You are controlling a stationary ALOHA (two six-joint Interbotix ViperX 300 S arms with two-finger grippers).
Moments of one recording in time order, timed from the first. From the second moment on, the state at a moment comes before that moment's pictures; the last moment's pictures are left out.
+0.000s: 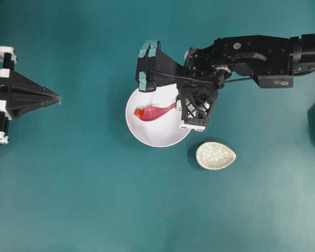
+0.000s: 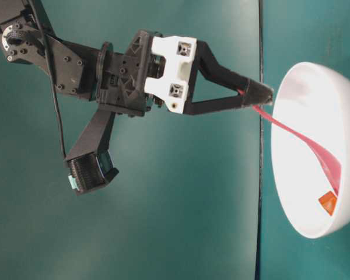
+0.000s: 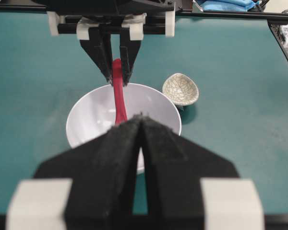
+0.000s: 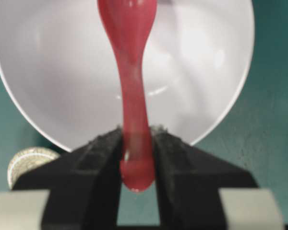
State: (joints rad) left arm 0.00 -0.97 1.17 0.02 -0.12 -0.04; right arm -0.13 0.13 0.23 0.13 0.90 -0.05
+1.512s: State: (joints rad) left arm 0.00 -0.96 1.17 0.02 -0.12 -0.04; right arm -0.08 -0.17 0.77 0.08 0.18 0.02
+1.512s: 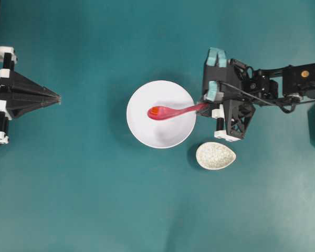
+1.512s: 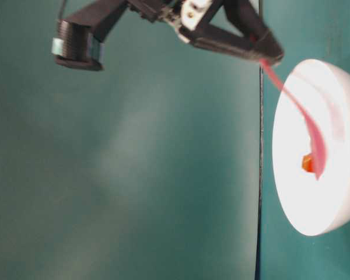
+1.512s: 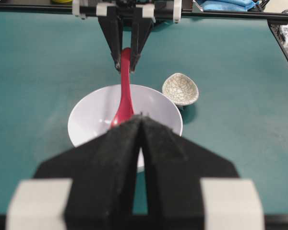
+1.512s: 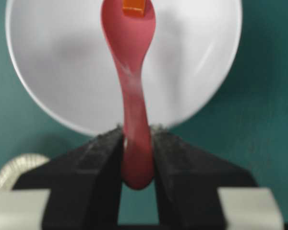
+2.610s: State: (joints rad) left arm 0.00 -0.96 1.17 0.02 -0.12 -0.04; right arm -0.08 -0.40 0.64 -0.03 0.39 -0.02
